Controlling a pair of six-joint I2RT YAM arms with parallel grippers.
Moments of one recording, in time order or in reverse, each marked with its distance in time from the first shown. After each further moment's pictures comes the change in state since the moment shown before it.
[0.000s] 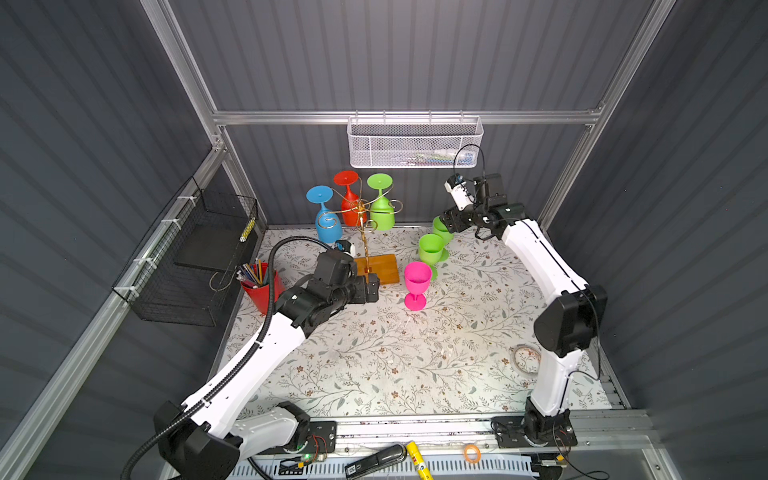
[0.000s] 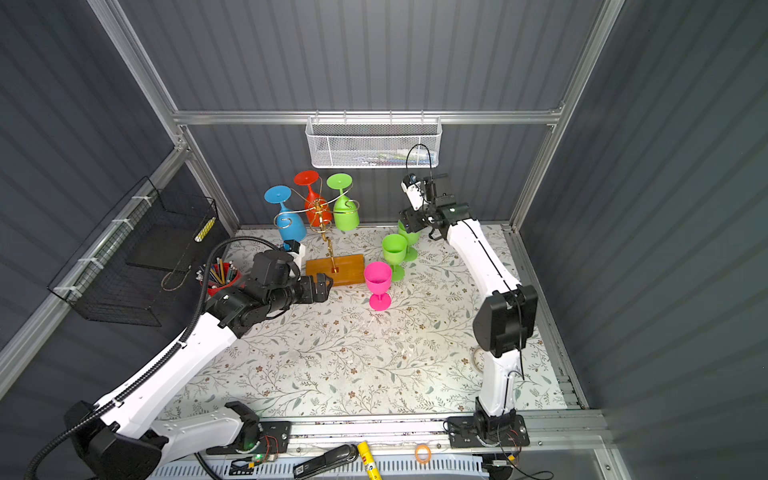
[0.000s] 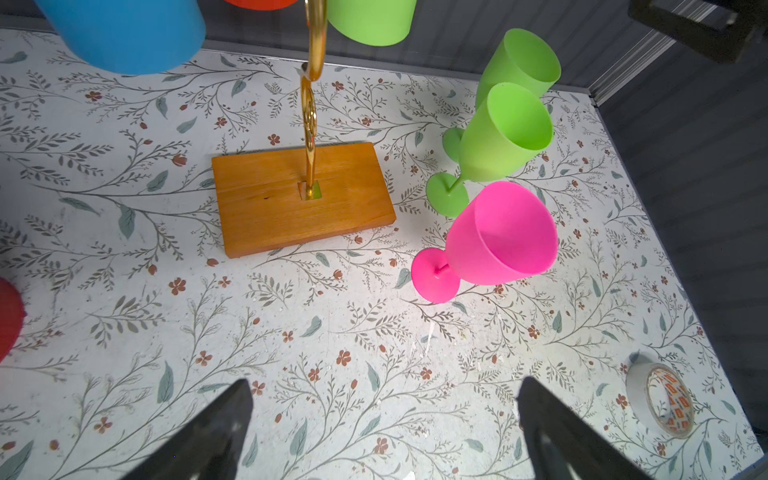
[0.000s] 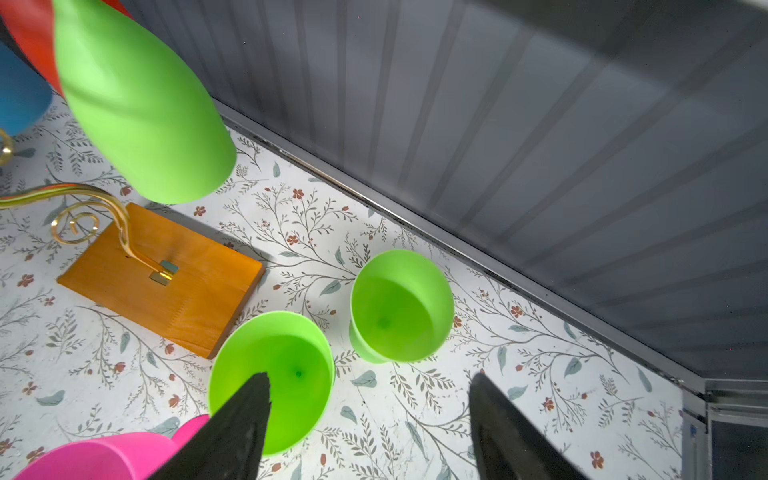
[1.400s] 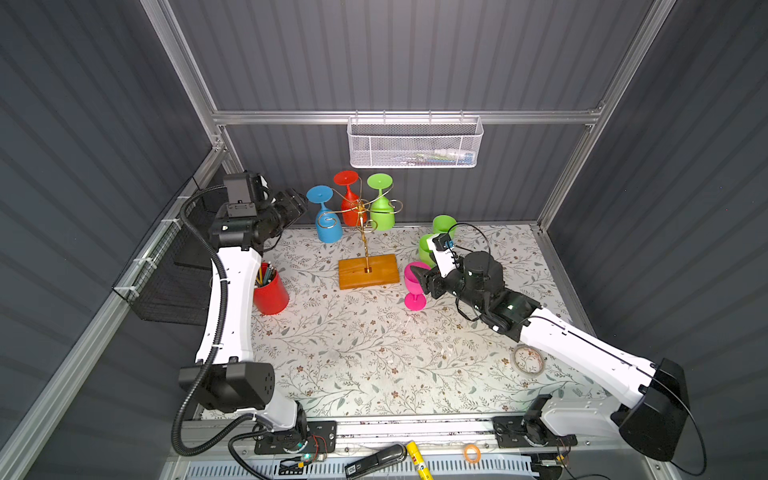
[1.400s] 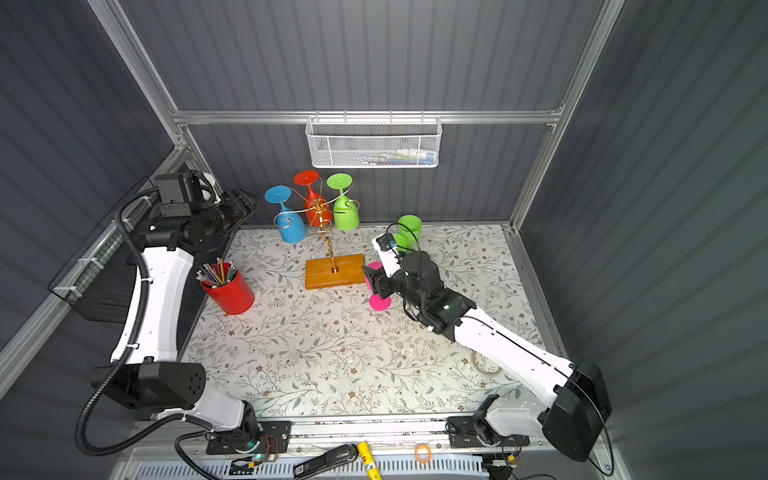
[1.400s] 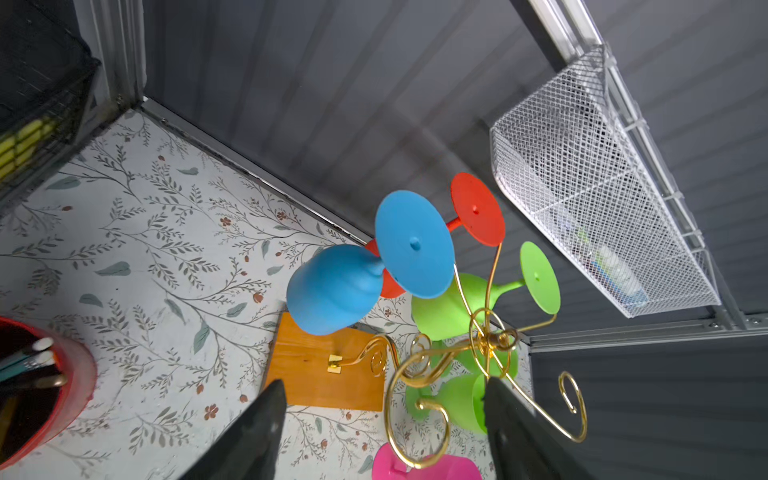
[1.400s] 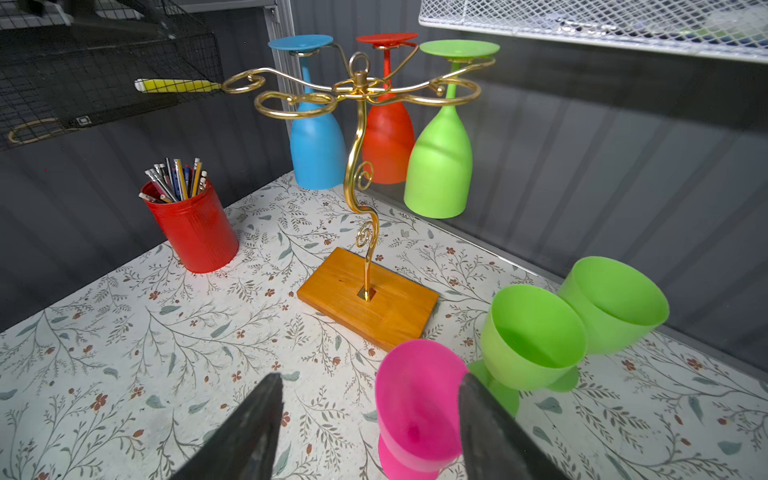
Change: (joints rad) left arm 0.628 0.409 0.694 -0.086 0.384 -0.240; right arm 0.454 -0.639 -0.899 0.628 0.176 0.227
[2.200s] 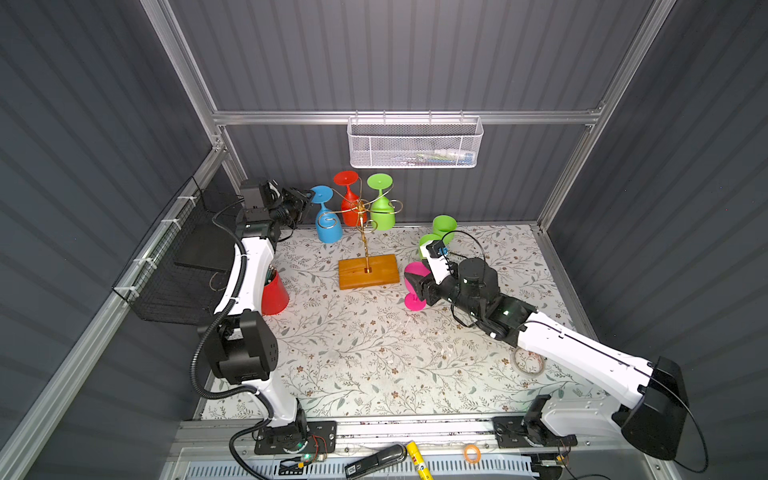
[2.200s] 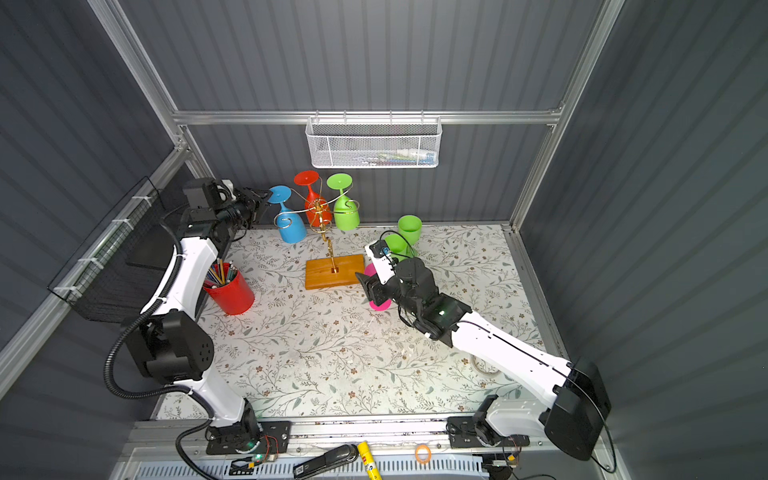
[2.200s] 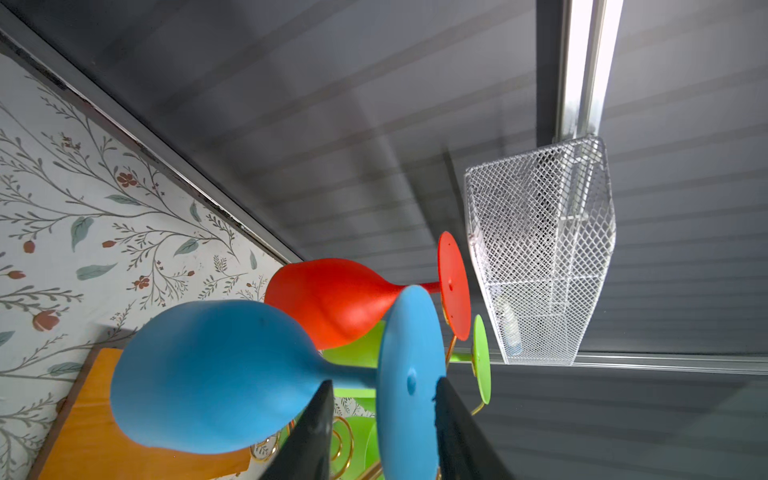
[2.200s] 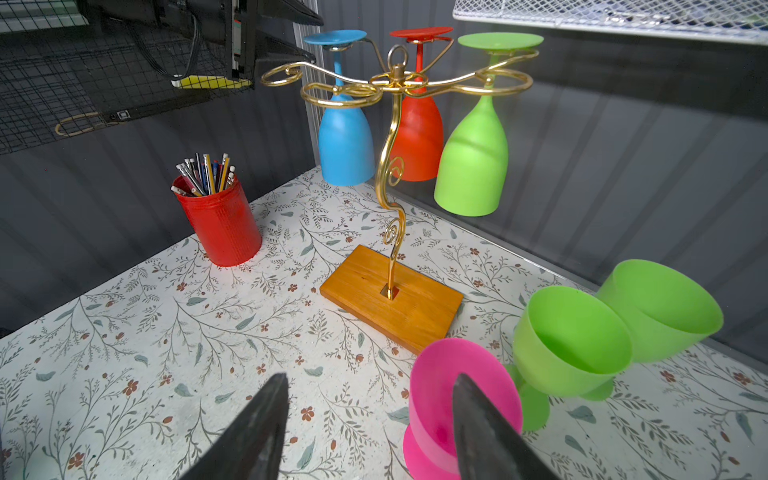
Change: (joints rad) left arm 0.034 0.193 -0.124 0.491 0.247 -0.402; right arm 0.043 -0.001 -0.021 0.014 0.008 0.015
